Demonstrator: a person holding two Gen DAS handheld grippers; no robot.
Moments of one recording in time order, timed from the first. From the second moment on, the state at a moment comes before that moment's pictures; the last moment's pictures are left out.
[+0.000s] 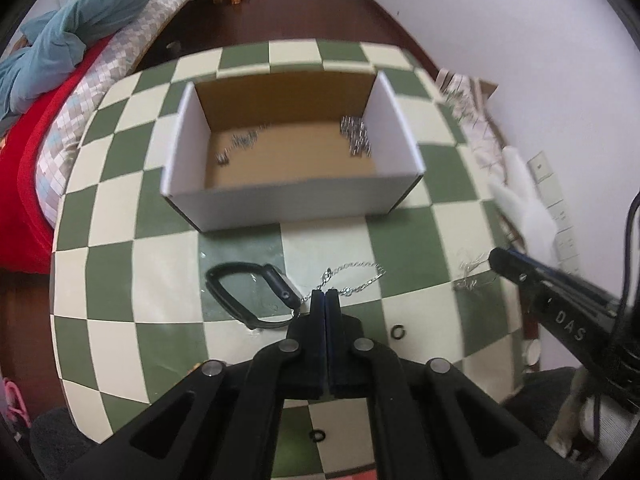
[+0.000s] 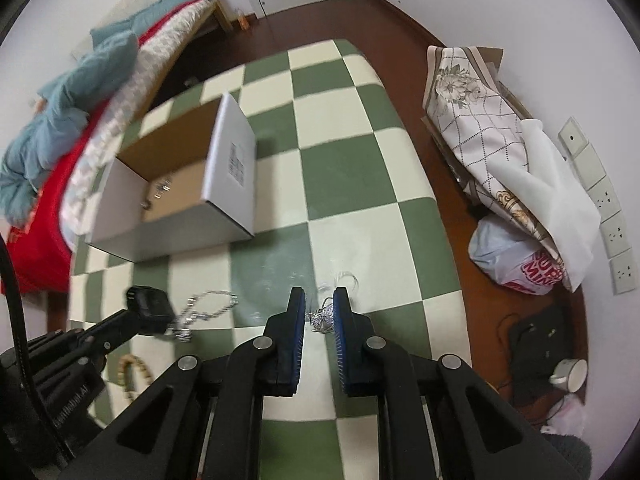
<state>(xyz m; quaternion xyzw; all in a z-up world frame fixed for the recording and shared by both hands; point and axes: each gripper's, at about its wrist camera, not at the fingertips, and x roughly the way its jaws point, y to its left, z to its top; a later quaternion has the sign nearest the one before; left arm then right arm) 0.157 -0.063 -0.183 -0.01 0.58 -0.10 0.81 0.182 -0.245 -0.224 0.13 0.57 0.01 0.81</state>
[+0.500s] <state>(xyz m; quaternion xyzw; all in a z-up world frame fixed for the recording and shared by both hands) 0.179 -0.120 -0.242 0.15 0.60 -0.13 0.78 0.178 -0.278 -0.230 0.14 0.57 -0.02 0.81</state>
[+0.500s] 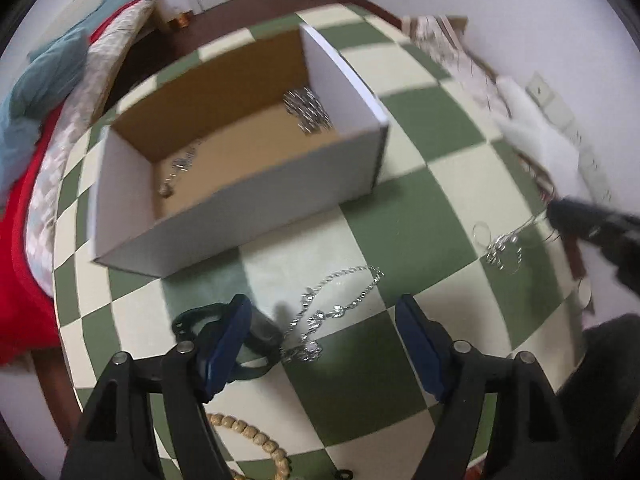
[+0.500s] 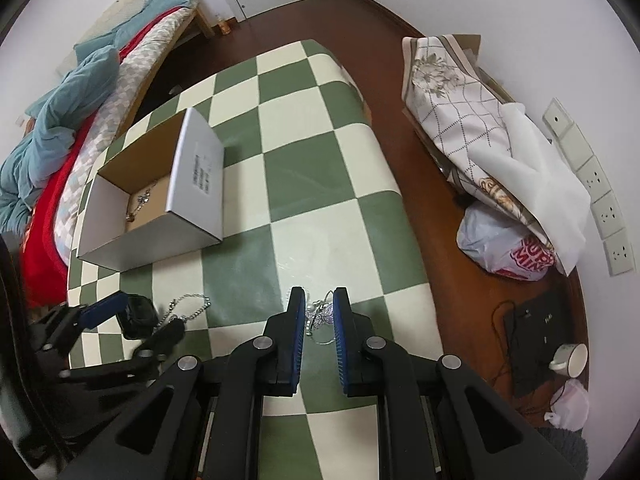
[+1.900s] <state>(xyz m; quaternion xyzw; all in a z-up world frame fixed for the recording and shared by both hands) 0.188 -0.081 -0.173 0.02 0.59 -0.20 0.78 0.179 -0.274 -0.155 0.20 0.51 0.03 0.83</state>
